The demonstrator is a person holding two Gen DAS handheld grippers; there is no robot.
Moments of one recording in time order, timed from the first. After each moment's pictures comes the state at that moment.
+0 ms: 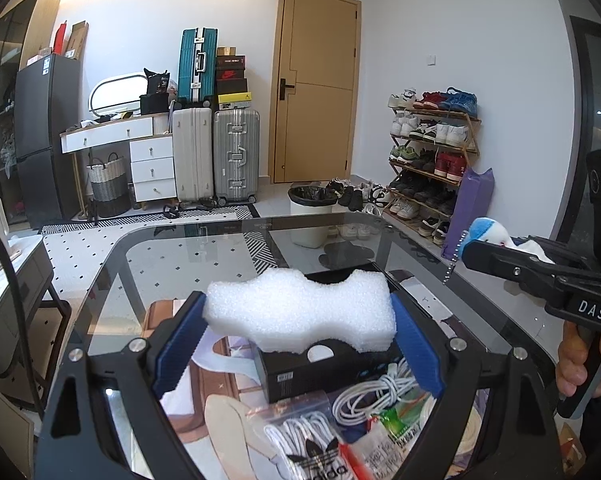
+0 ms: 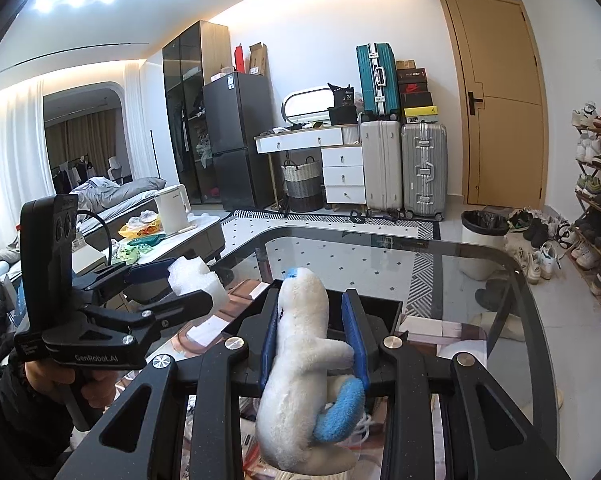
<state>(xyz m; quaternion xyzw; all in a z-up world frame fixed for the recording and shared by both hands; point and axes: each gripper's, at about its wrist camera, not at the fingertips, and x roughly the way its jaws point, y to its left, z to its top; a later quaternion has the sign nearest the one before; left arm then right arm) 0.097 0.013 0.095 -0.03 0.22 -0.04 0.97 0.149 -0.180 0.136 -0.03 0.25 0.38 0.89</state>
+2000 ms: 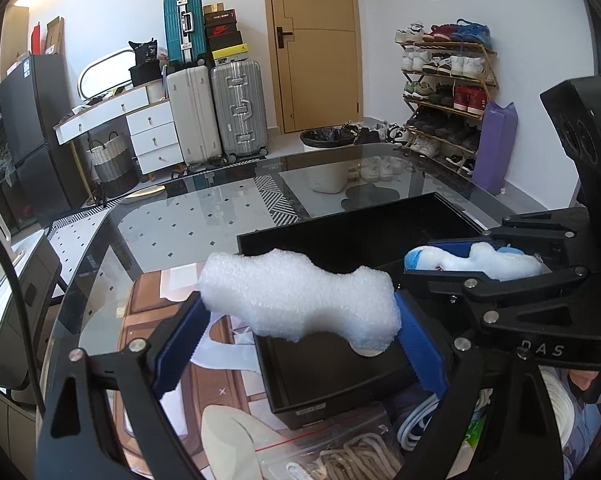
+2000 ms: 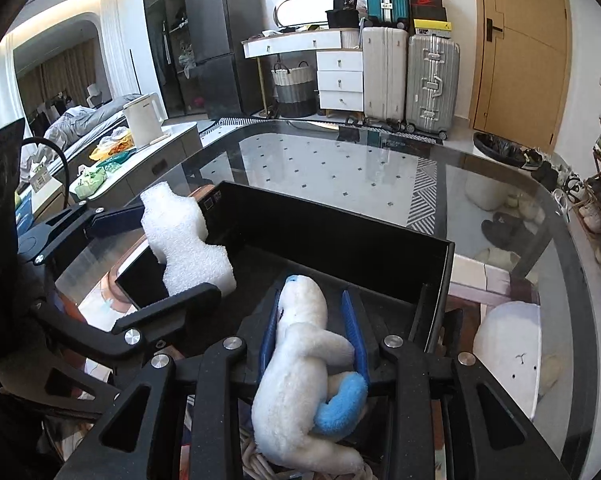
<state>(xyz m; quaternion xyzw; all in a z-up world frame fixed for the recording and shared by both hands) 0.176 0.007 0.028 0.04 0.32 -0.02 0.95 0.250 -0.094 0.024 -0.11 0.40 0.35 0.84</state>
